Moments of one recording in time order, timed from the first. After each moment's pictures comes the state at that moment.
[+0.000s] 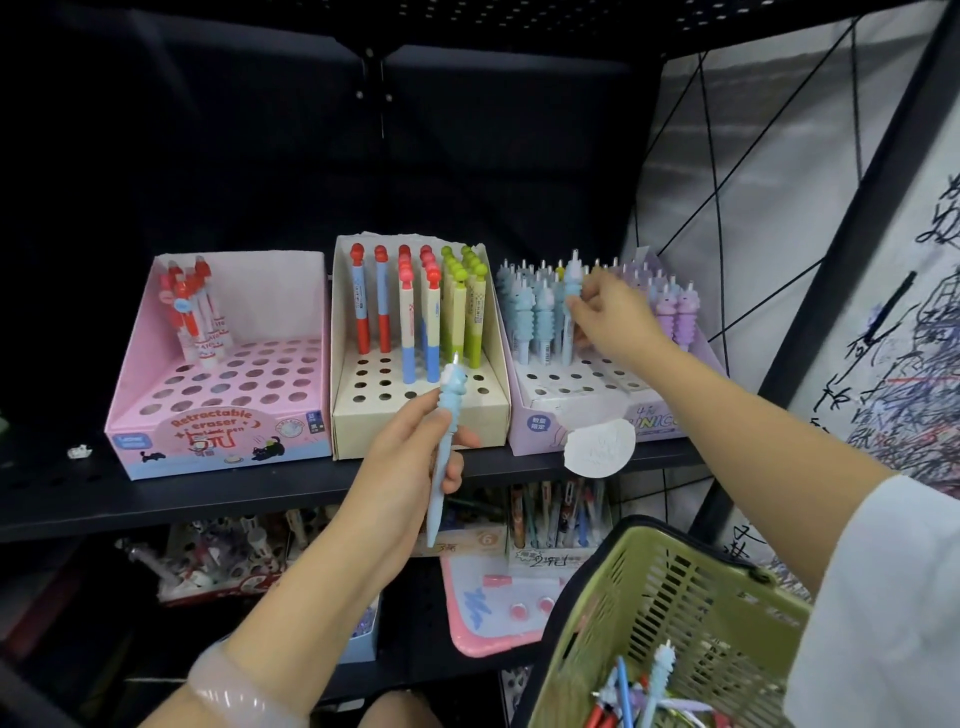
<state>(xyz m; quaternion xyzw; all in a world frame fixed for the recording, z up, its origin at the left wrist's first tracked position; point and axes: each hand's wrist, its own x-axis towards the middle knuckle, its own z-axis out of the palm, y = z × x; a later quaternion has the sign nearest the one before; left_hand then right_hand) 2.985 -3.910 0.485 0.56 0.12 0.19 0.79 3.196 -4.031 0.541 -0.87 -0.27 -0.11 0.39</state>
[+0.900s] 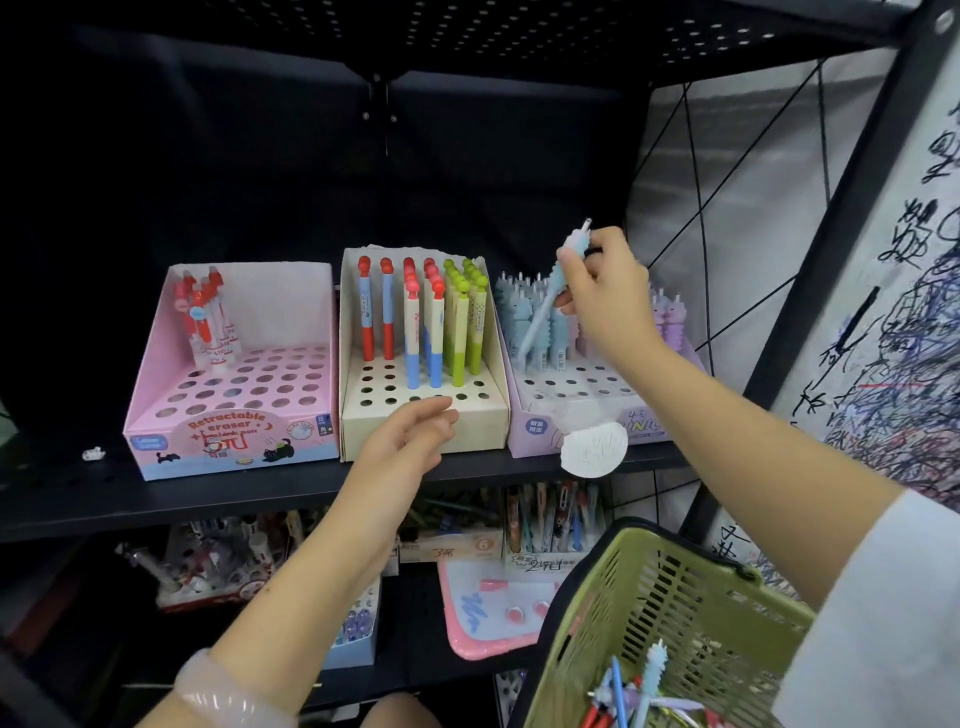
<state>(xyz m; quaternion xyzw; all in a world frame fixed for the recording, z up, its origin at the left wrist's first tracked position) 2.966 -3.901 0.488 0.68 0.12 0.20 0.70 3.142 -4.022 0.577 -0.75 -0.30 -0.19 0.56</state>
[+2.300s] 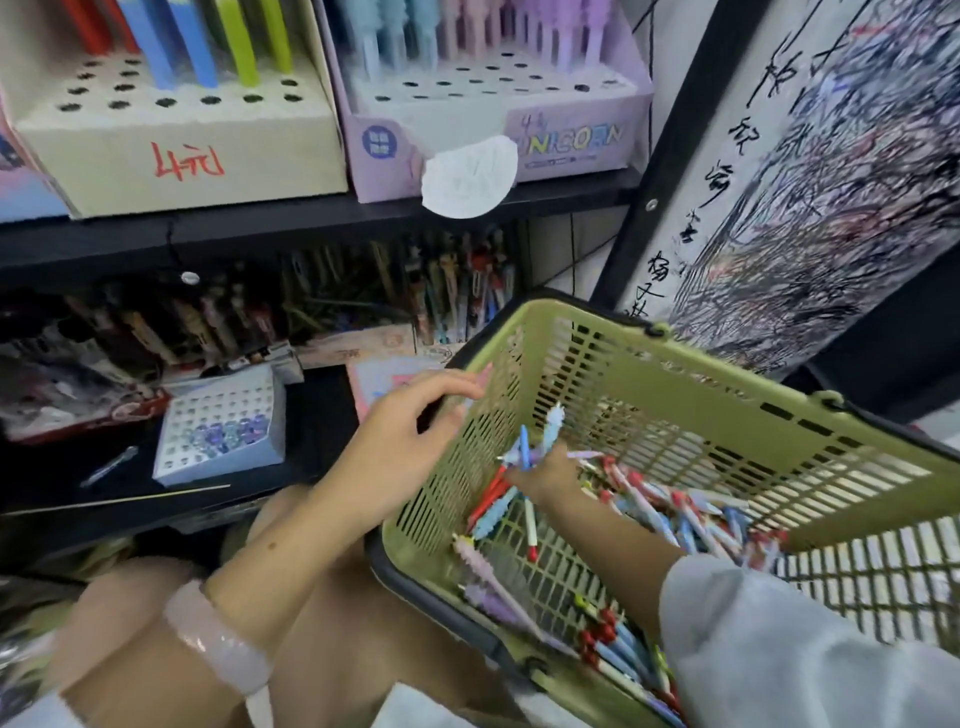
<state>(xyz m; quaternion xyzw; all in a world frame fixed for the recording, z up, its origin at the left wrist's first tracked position) 2.970 -4.003 0.348 0.83 0.01 0.06 0.56 3.060 -4.163 0.215 -0.86 0.12 0.29 0.40</state>
